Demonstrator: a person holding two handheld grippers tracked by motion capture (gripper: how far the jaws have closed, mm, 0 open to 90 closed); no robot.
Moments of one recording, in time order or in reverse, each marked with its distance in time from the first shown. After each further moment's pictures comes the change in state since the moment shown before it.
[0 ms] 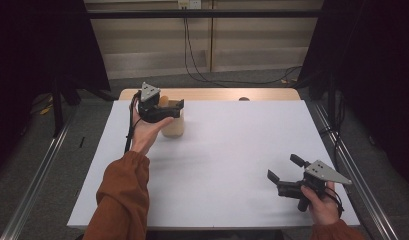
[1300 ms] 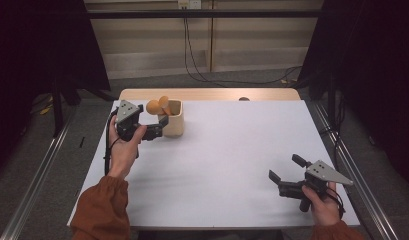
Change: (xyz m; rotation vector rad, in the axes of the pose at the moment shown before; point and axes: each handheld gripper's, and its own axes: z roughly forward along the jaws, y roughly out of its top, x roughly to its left) left arm 0.000 -0.022 -0.076 -0.032 -0.035 0.003; right arm -0.001 0.002 -0.003 0.010 -0.021 -0.013
